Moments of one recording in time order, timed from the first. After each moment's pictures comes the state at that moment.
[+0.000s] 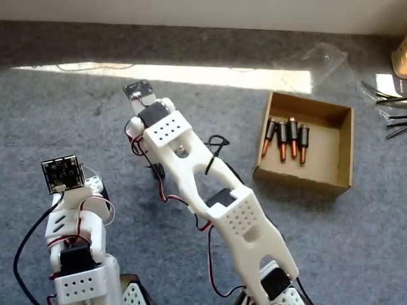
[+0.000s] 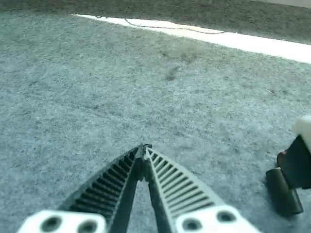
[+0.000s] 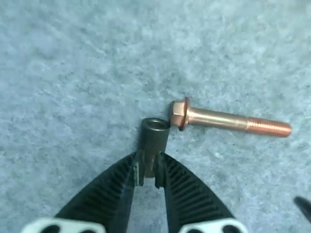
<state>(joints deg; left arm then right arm) -20.0 -103.5 96.0 45.1 4.9 -45.3 47.0 -46.0 88.4 -10.2</state>
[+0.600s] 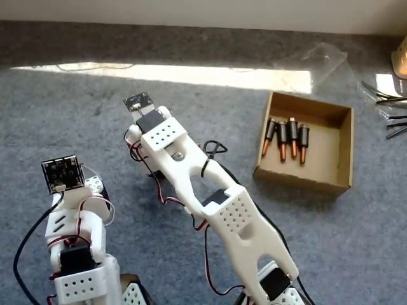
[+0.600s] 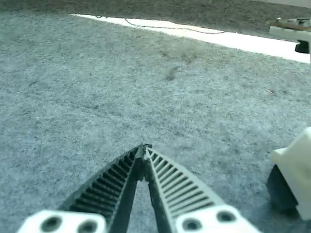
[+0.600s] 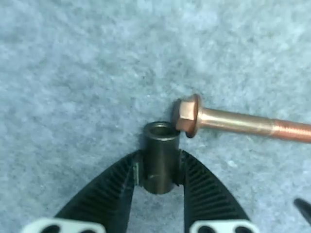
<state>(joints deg) -20.0 -103.5 96.0 45.1 4.9 -45.6 51.5 -46.2 87.9 -10.2</state>
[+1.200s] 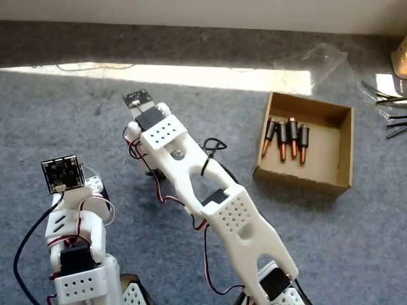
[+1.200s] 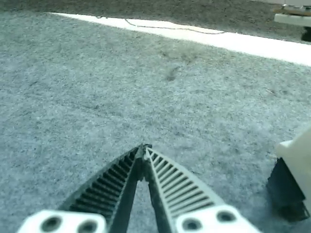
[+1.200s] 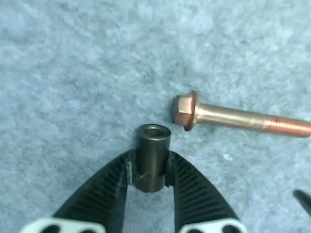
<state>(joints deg) -20.0 -103.5 96.0 45.1 4.9 -45.6 51.7 -51.1 91.4 -10.2</state>
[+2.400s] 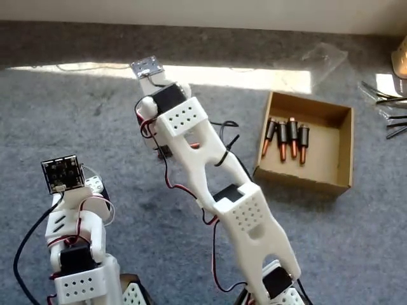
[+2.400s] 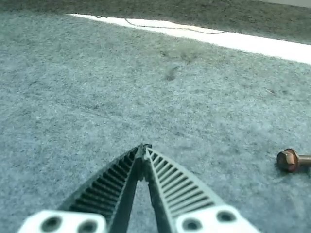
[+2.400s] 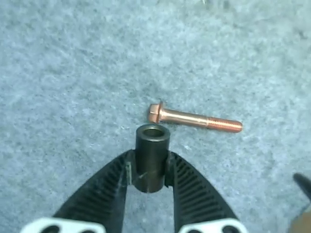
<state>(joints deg) -20.0 -103.5 96.0 45.1 4.9 -40.5 43.6 -60.3 99.9 -6.9</state>
